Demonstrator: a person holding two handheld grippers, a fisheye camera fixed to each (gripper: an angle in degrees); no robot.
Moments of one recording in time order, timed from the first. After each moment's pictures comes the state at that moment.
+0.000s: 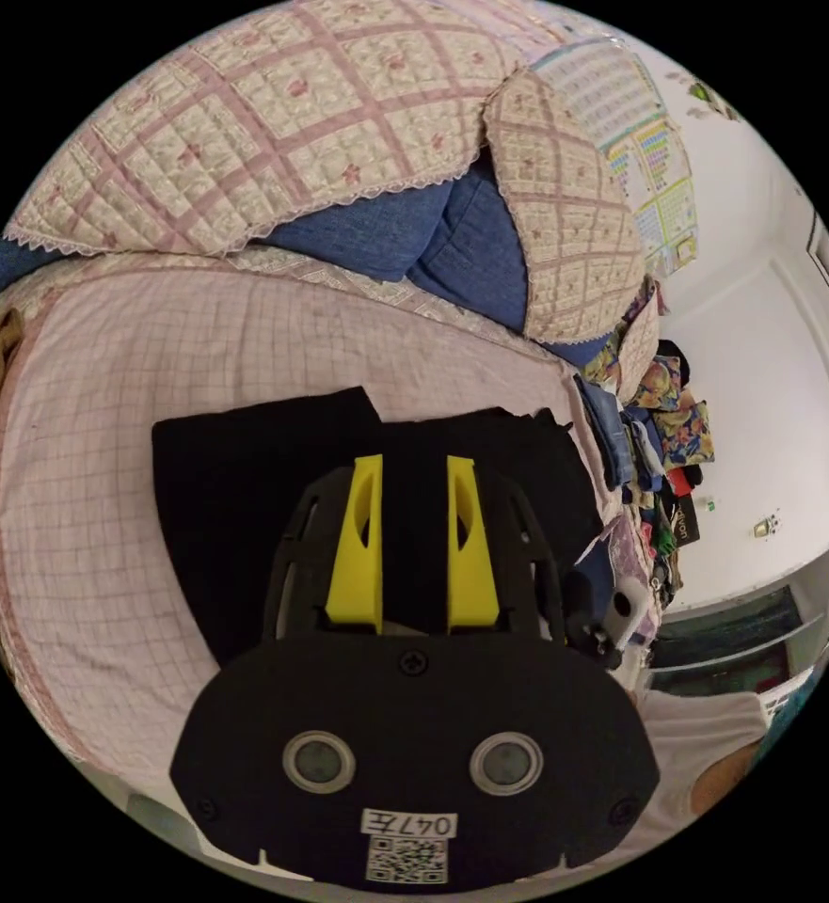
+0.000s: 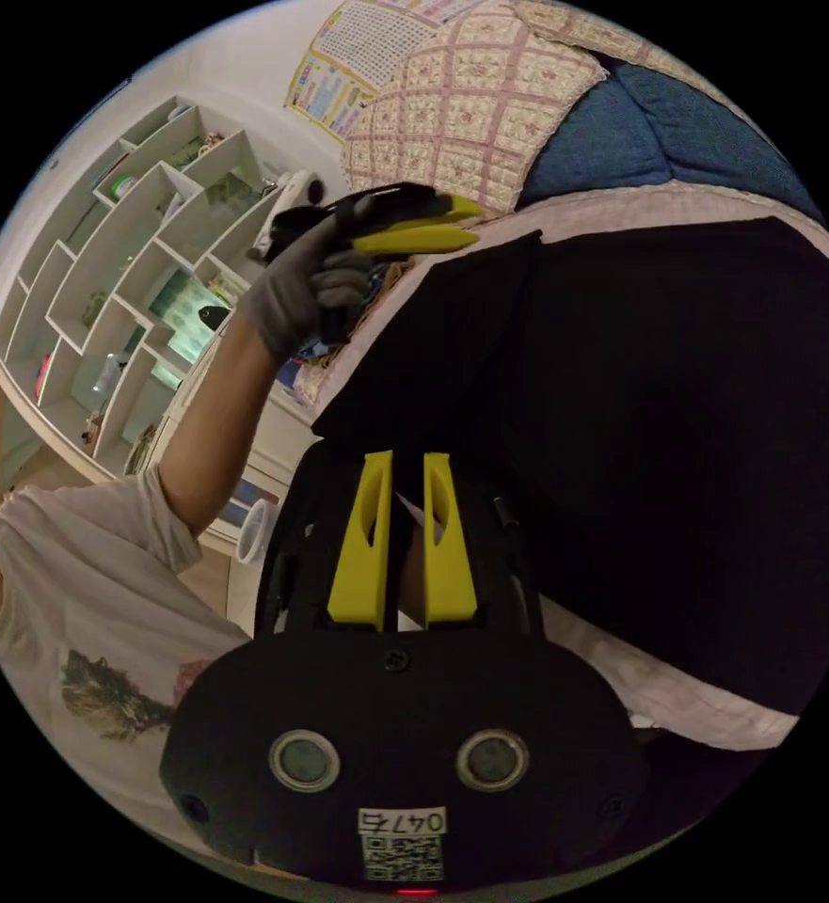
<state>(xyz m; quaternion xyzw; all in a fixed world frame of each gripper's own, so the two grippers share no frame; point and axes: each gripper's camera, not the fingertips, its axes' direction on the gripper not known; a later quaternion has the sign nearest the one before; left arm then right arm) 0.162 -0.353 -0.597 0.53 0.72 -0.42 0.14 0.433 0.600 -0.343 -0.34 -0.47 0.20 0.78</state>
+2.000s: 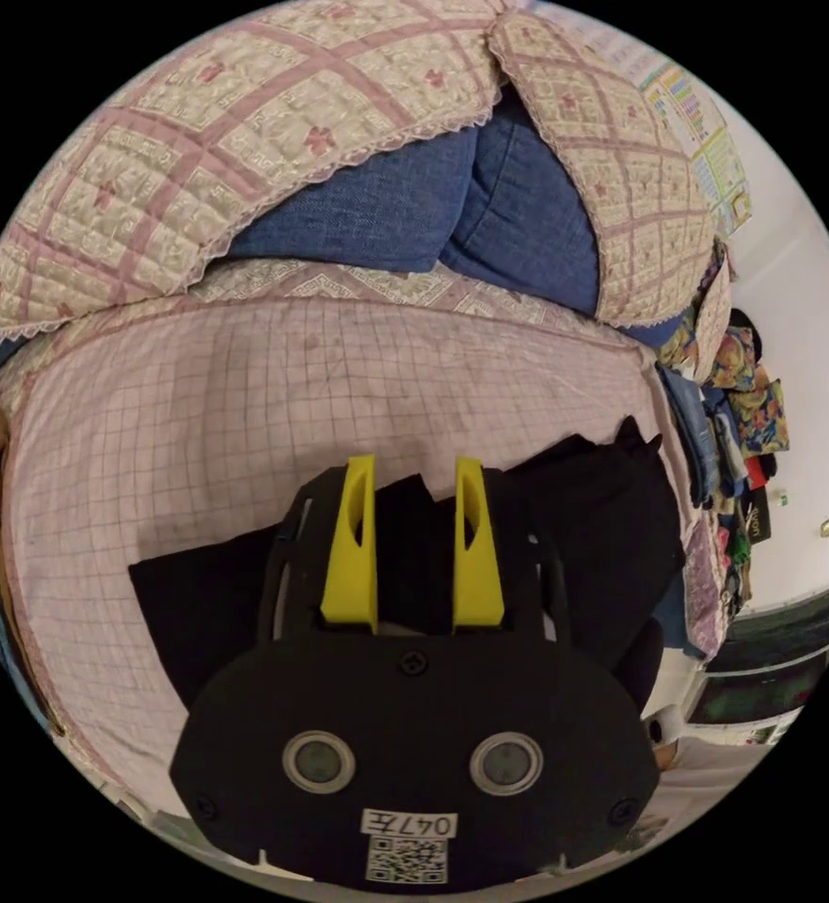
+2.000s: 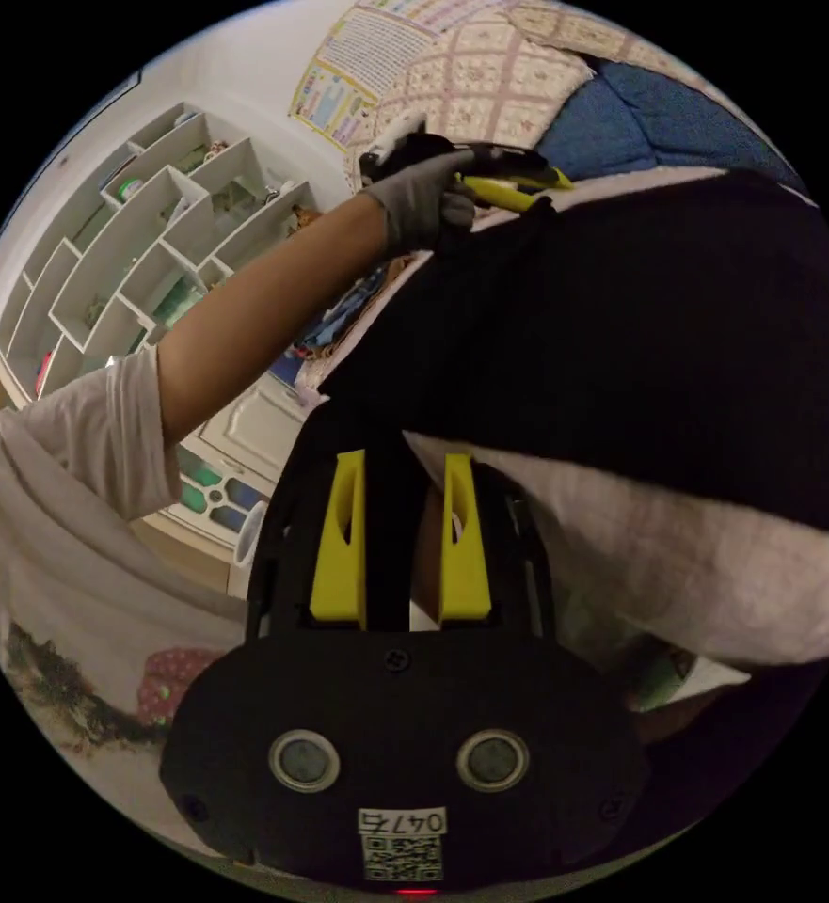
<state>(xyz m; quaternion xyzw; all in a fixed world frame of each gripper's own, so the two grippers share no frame) 0.083 -0.553 -0.761 0.50 0.70 -0.46 0.22 0.698 0.503 -0.674 -0.34 -0.46 0.22 0.79</state>
